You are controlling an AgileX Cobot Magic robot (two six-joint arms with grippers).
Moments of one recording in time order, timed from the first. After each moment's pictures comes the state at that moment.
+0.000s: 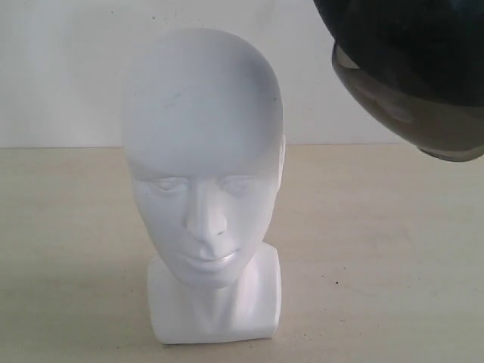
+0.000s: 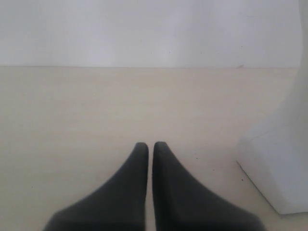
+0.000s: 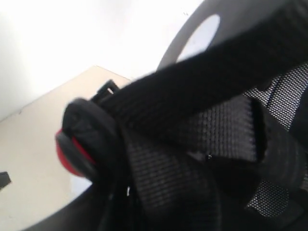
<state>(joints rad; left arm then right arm) -0.09 0.00 0.00 -0.09 0.29 0.04 0.51 1.00 -1.37 0.37 0.78 -0.23</state>
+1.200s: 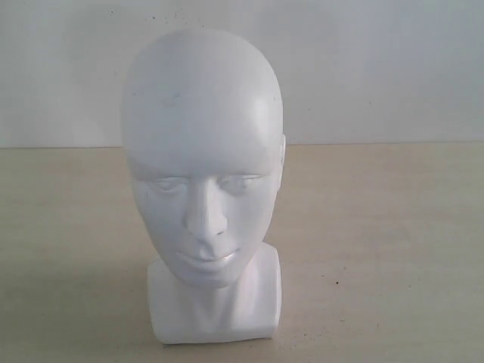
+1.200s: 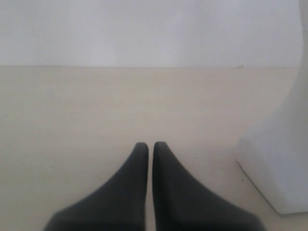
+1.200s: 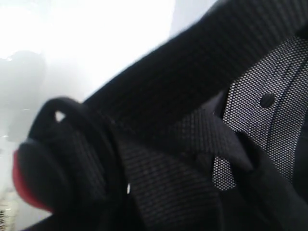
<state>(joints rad) -0.09 0.00 0.00 -0.09 0.29 0.04 0.51 0.96 -1.37 1.38 0.53 -1.32</state>
